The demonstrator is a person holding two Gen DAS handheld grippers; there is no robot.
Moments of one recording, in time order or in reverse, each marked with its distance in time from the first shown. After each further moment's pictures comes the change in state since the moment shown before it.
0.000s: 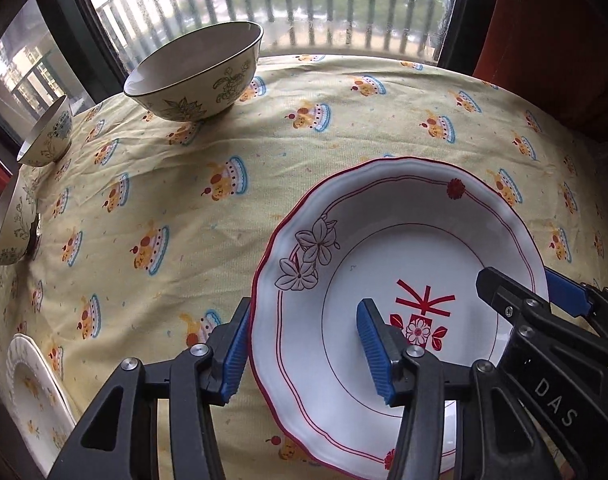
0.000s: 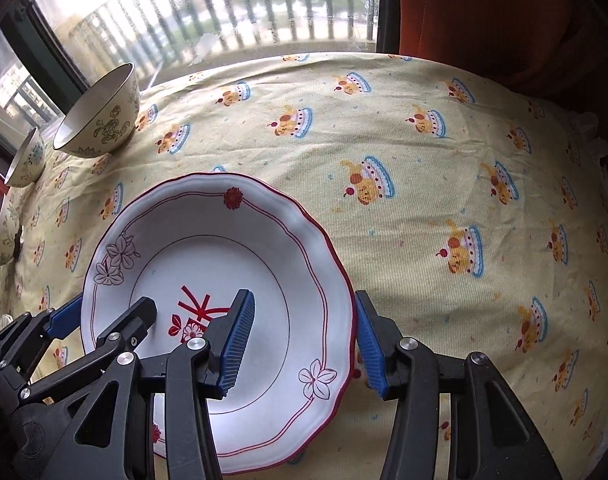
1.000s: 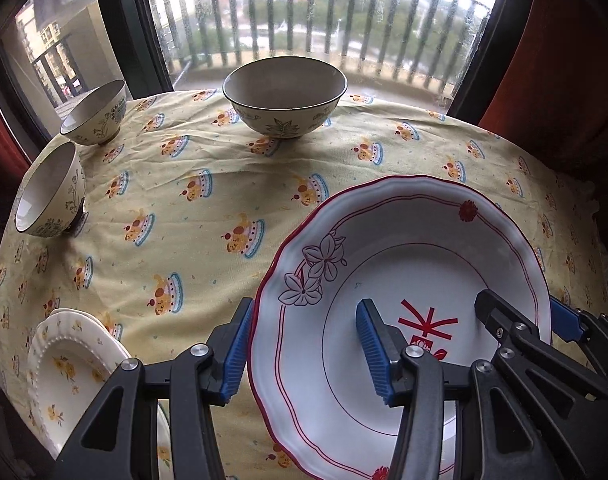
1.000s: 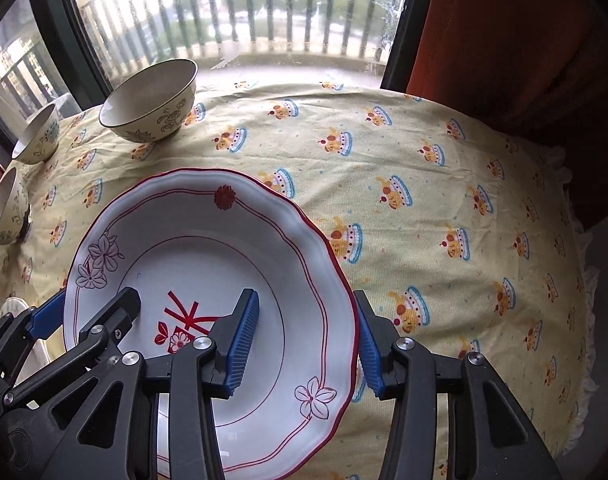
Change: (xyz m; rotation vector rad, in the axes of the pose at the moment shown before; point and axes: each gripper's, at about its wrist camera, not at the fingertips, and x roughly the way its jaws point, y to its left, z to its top) left arm -0.061 0.079 -0.022 -0.077 -0.068 -0.061; right arm -0.060 0.077 -0.022 -0.044 -0.042 -0.133
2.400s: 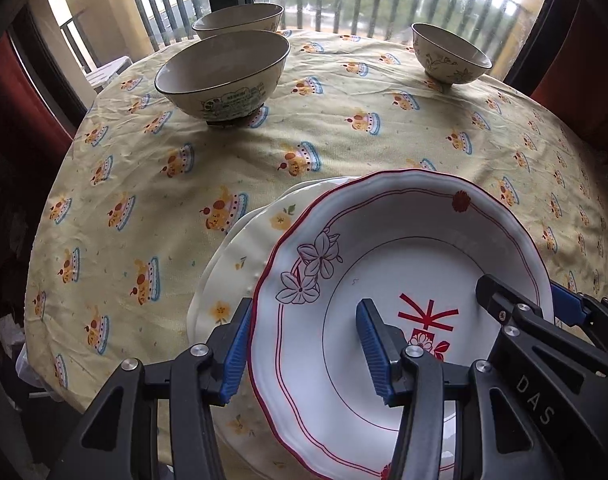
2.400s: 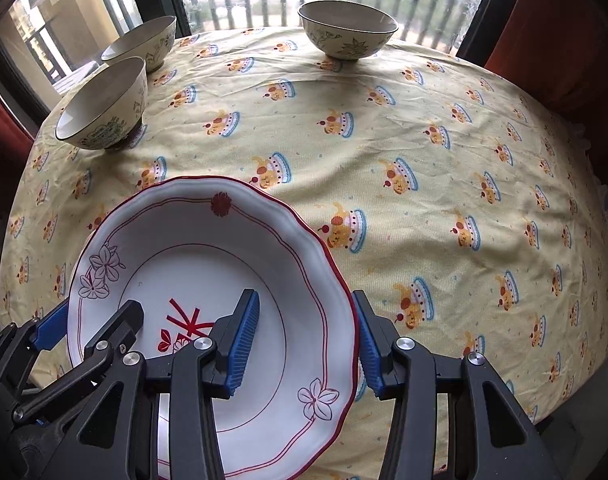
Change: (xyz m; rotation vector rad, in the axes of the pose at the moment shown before) left arm -0.026 0.221 -0.088 0.030 0.089 0.020; right arm -0.028 0.232 -0.093 0.009 0.084 0.015
